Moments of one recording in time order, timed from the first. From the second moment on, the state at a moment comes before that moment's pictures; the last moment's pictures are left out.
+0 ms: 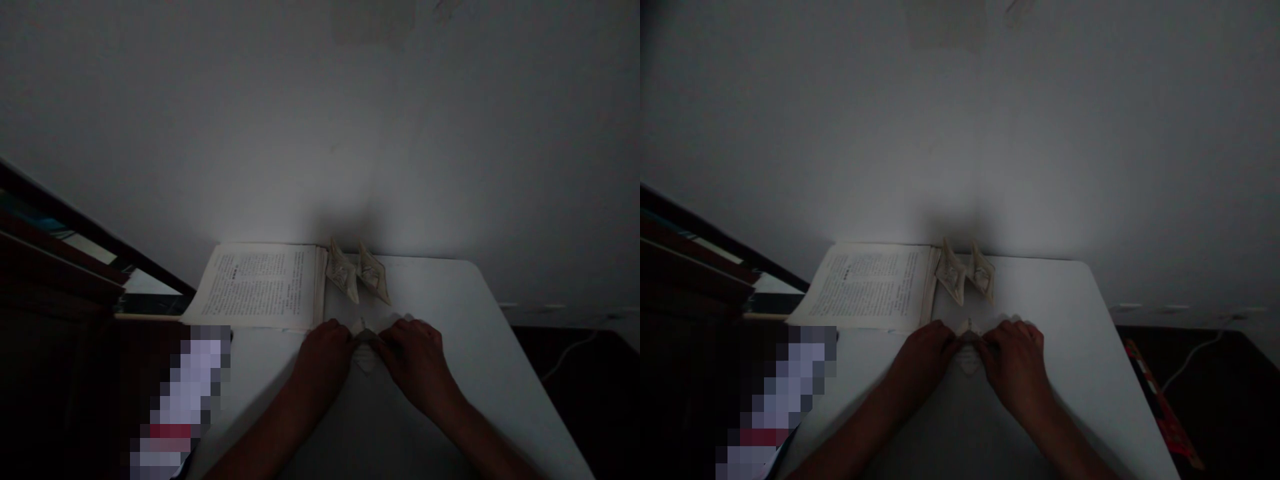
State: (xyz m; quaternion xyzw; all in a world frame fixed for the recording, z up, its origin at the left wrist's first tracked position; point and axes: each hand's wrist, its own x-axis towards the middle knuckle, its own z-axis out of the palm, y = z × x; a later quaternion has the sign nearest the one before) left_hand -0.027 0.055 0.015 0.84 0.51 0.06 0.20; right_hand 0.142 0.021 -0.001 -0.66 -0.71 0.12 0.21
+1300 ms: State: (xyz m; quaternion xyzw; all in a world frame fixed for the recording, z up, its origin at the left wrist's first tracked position) left_hand -0.028 0.041 0.006 0.64 0.46 0.37 0.49; right_hand 0.147 0.011 -0.003 -0.50 -0.51 0.44 0.54
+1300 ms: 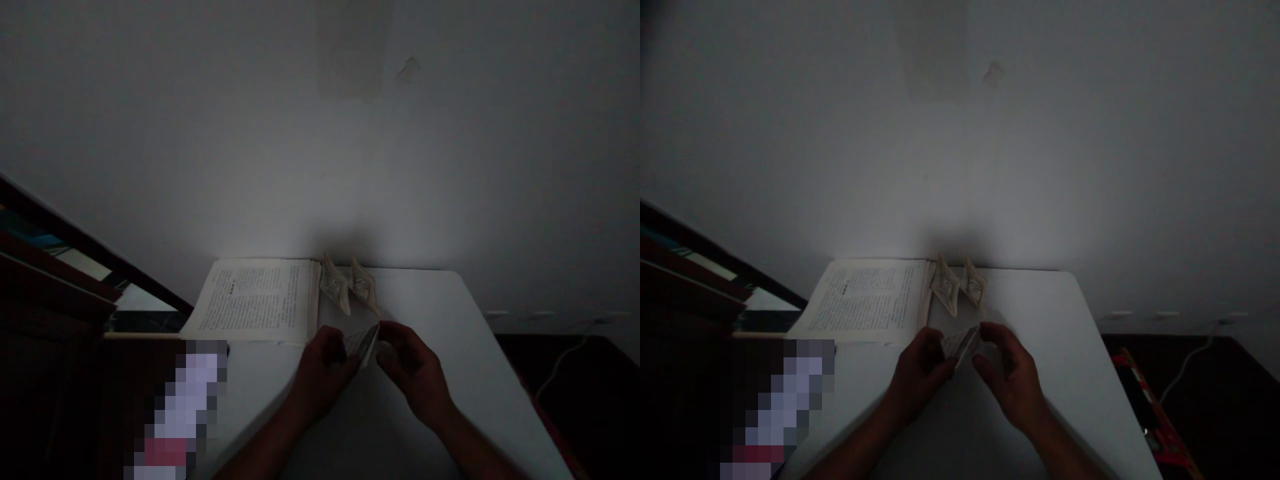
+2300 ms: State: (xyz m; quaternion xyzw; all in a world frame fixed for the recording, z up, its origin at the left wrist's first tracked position) left_hand -0.045 0.046 0.002 0.92 0.35 0.14 0.08; right_hand 0.153 0.006 0.000 -0.50 -0.84 0.10 0.20
